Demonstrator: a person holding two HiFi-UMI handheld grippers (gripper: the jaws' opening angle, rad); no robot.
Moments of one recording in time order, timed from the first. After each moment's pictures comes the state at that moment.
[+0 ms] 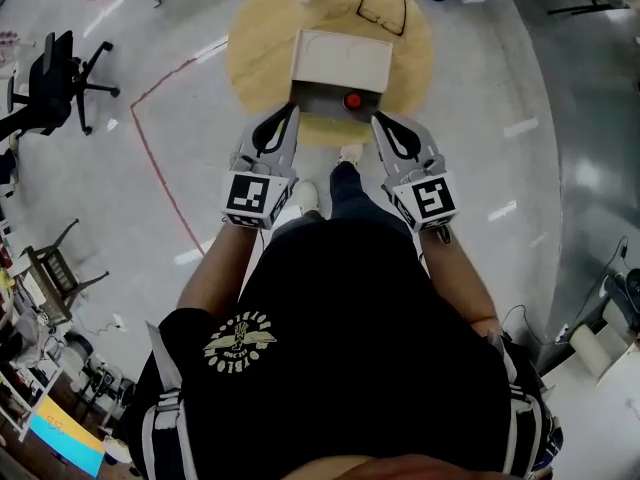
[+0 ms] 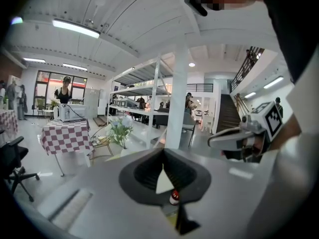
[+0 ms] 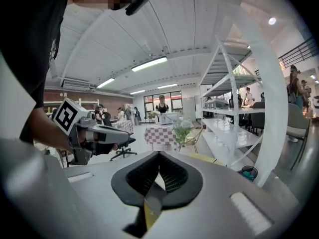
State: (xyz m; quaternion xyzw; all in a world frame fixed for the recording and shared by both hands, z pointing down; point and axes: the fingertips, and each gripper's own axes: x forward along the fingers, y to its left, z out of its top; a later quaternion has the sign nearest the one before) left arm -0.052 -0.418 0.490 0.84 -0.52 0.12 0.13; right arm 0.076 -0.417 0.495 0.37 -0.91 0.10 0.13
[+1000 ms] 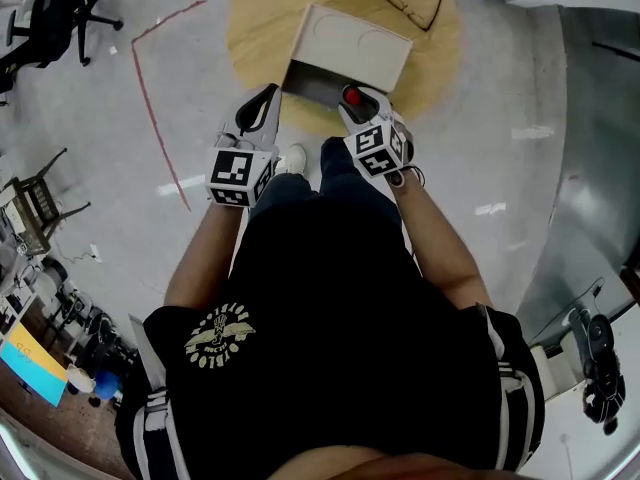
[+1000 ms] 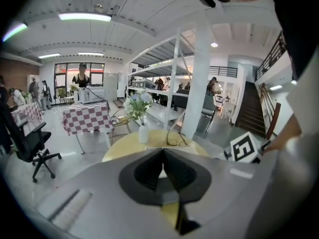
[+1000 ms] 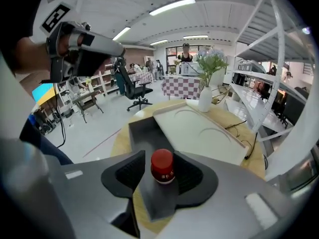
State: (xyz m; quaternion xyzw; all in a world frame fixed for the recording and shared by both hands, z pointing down) left arm -0.076 -0.456 0.578 0.76 -0.59 0.19 0.21; right arm 0.047 -0.458 0.734 0.21 -0.89 0.10 0.40
